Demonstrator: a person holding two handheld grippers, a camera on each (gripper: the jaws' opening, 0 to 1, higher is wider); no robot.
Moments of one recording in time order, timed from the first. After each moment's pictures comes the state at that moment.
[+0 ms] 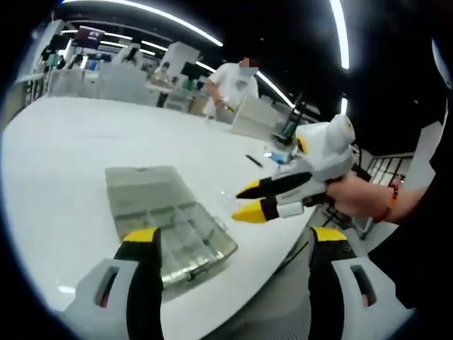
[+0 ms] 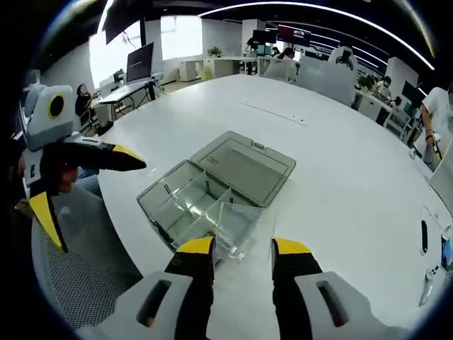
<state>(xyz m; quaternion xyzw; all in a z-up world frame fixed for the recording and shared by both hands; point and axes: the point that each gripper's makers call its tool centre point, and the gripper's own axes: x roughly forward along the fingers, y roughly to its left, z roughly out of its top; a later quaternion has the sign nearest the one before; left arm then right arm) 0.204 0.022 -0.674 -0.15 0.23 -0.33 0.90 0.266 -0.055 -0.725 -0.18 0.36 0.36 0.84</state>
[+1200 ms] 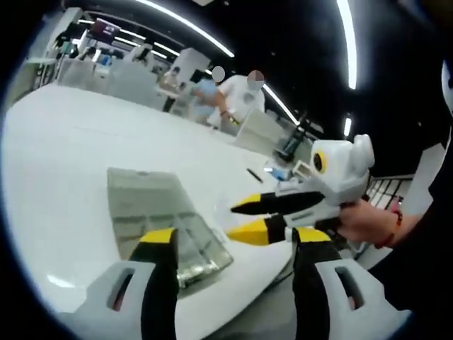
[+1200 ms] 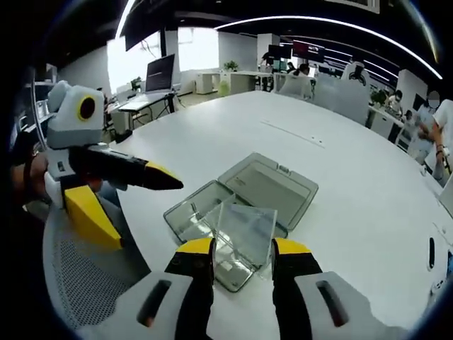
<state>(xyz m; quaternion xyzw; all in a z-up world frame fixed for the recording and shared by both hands) 0.214 0.025 -0.661 -0.20 0.21 -0.32 0.90 0.250 -0.022 -0.705 -0.16 0.32 0.41 0.84</state>
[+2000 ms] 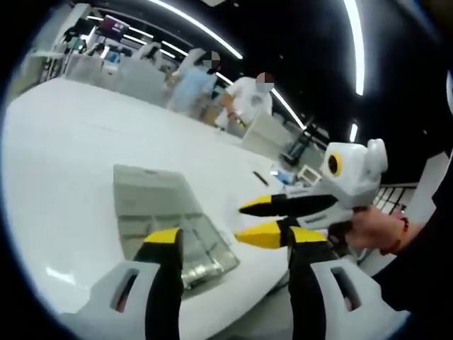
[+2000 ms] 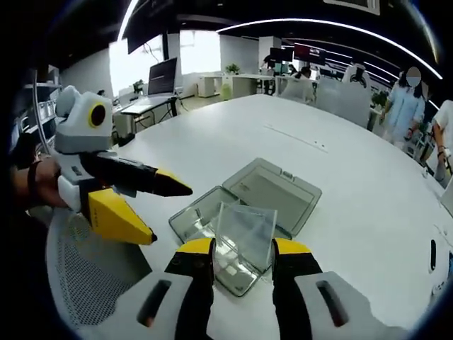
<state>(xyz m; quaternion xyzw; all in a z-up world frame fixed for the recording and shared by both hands) 0.222 0.033 -0.667 -0.22 0.22 -0.29 0.90 0.249 -0.014 -0.698 -0.16 0.31 0.41 0.84</state>
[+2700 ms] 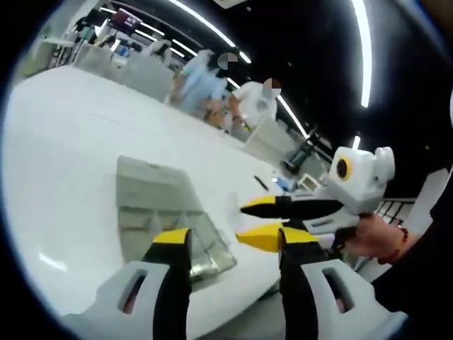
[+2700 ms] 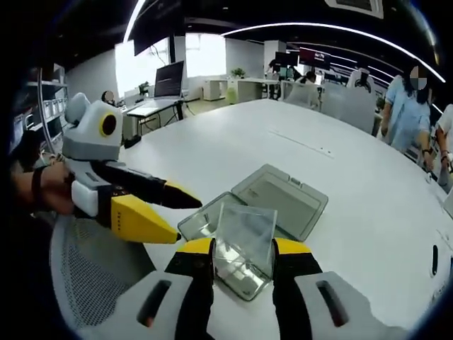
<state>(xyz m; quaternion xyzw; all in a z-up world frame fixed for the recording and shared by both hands) 0.221 0.036 -0.670 -0.27 0.21 -0.28 0.90 0.241 -0.004 -0.692 -0.16 0.29 0.43 0.84</state>
